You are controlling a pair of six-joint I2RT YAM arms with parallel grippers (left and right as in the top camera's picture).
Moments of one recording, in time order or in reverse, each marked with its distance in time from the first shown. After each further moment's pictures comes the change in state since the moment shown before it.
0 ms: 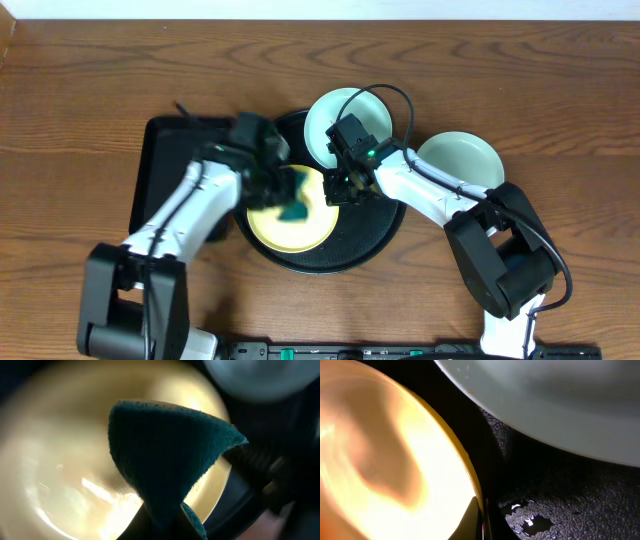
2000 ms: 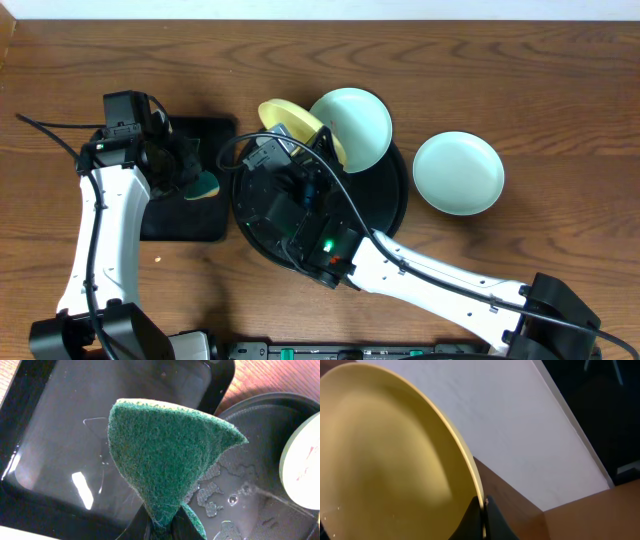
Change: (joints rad) left arm 0.412 -0.156 0.112 -0.179 -0.214 0.020; right arm 0.485 -0.300 0.002 0.403 1.501 -0.795
